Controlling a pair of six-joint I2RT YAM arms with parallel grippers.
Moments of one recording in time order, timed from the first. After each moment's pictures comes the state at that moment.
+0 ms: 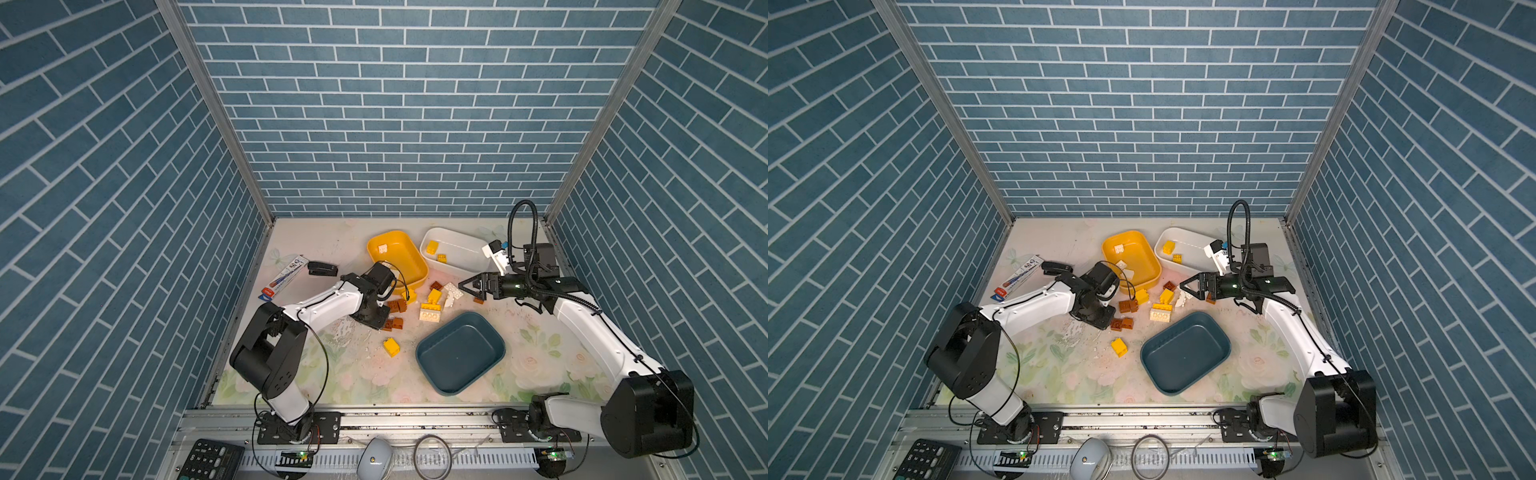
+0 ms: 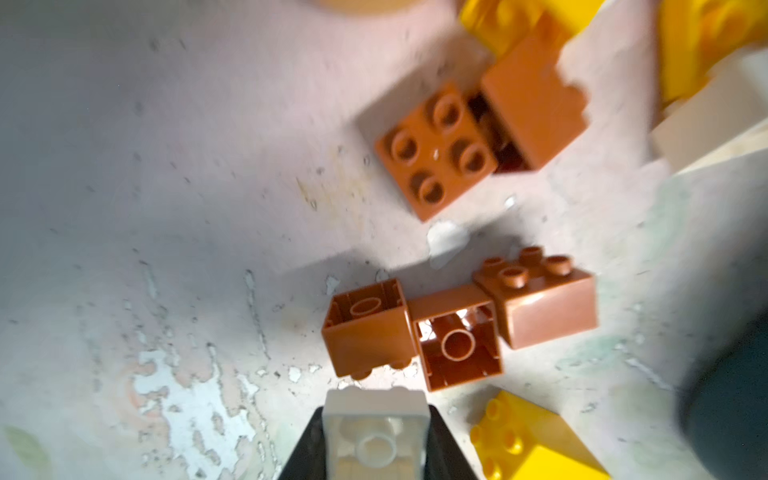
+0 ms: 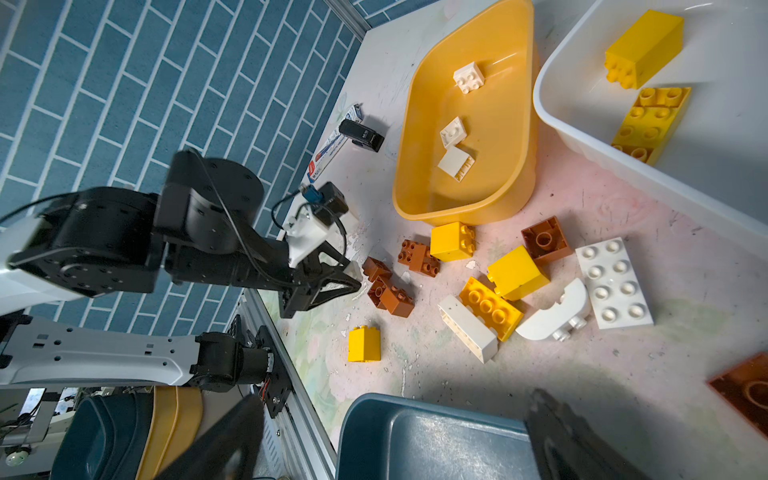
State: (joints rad) left arm -0.59 1.65 1.15 -0.81 0.00 -0.16; right arm 0.20 1.26 0.97 -0.52 -0.88 0.15
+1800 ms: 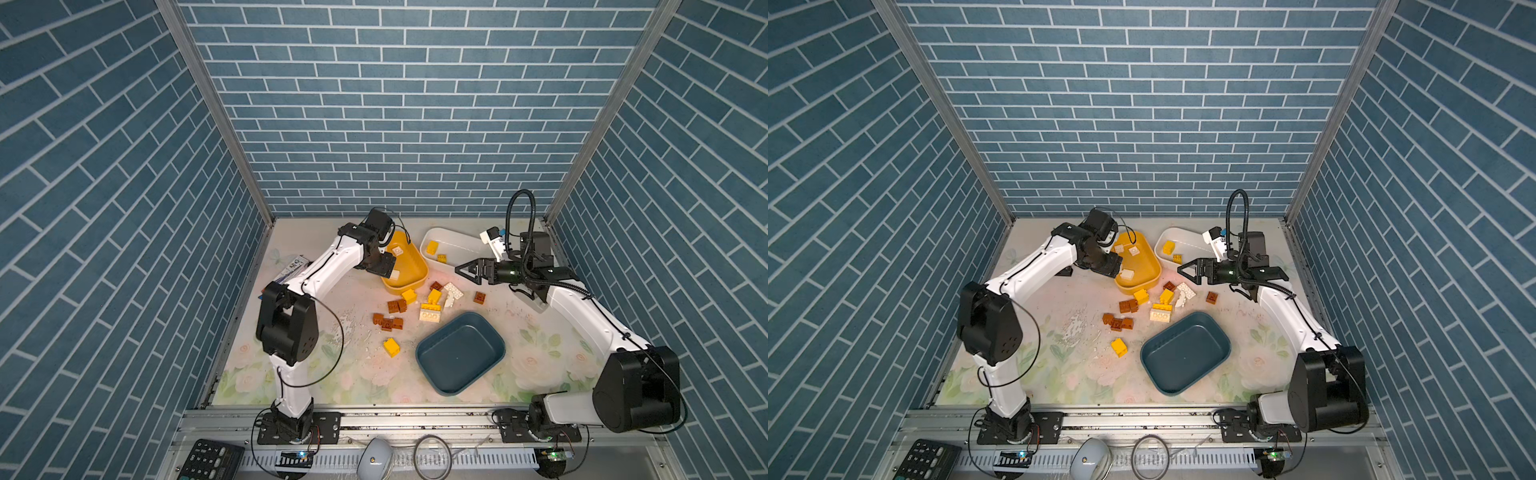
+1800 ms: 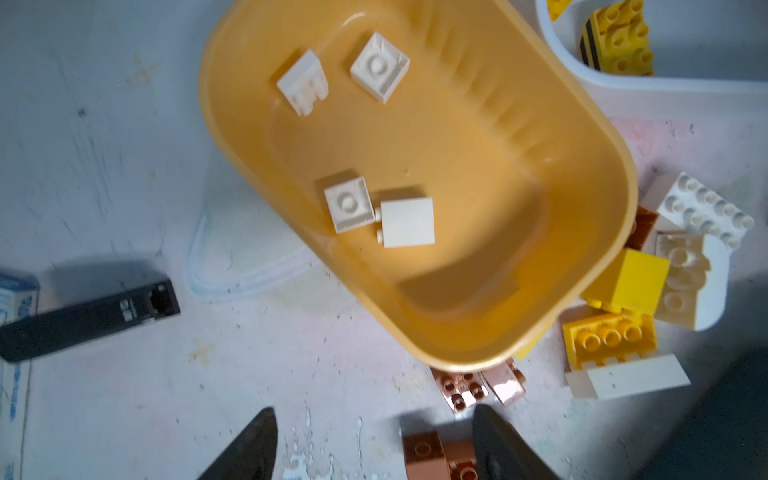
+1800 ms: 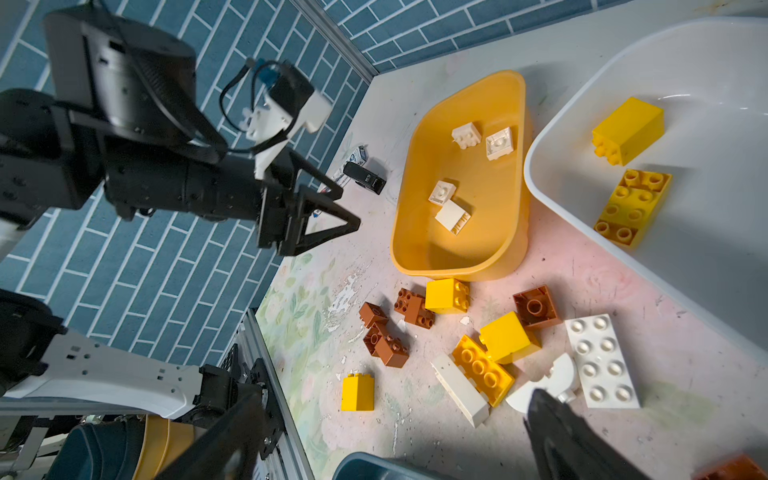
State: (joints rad) left arm -0.48 1.83 1.62 -0.98 -0.04 -0.14; right arm 0.20 1.38 1.04 -0.37 -0.90 0.22
